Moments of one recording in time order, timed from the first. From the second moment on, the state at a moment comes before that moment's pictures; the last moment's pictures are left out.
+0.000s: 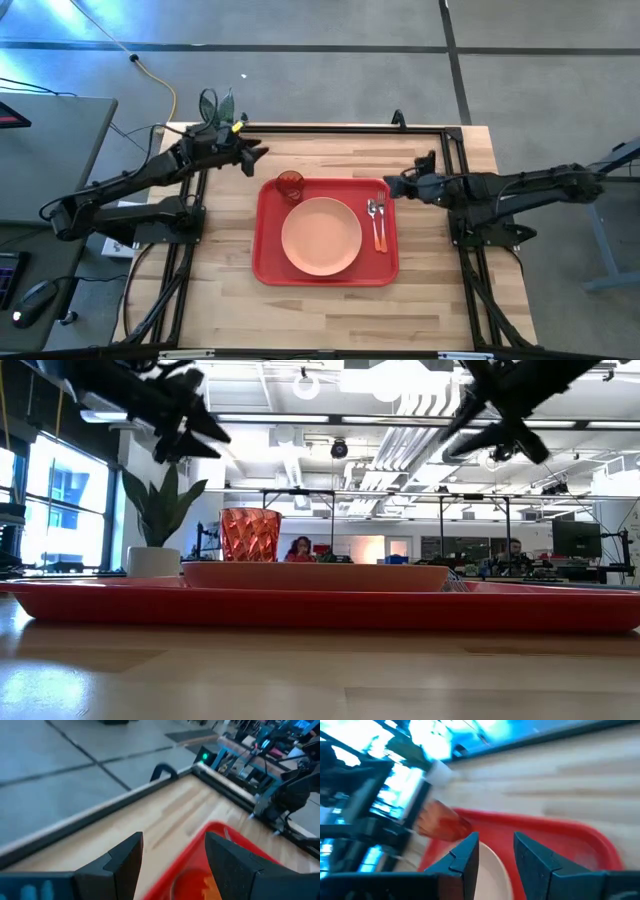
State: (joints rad) left arm 0.58 0.81 0.62 -0.14 0.04 -0.32; right arm 0.07 0.90 0.71 -0.40 0.59 1.20
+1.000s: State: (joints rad) left arm 0.58 0.84 0.89 -0.04 0.07 -0.29; right arm -0.05 0.90 0.71 0.33 0.34 0.24
